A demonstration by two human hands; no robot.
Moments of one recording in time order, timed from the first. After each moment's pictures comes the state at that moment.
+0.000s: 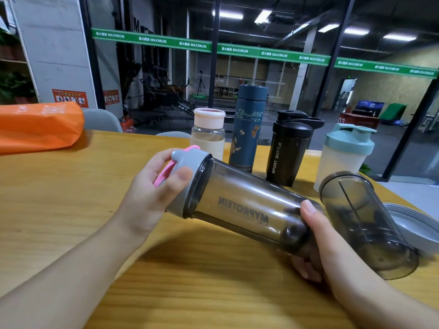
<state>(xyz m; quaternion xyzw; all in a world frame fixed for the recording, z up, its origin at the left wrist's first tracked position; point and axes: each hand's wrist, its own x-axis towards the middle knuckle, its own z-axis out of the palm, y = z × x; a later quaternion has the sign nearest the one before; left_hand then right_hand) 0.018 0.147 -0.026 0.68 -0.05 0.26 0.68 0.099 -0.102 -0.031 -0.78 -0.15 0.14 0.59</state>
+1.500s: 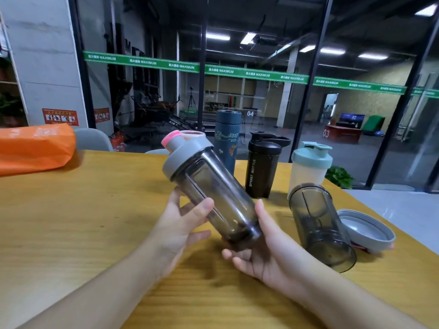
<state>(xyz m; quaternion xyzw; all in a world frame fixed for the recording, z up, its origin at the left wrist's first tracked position) 0.028 0.088 -0.038 0.59 0.01 0.17 0.79 0.073 -0.085 -0.021 -0.53 -0.10 0.39 0.75</state>
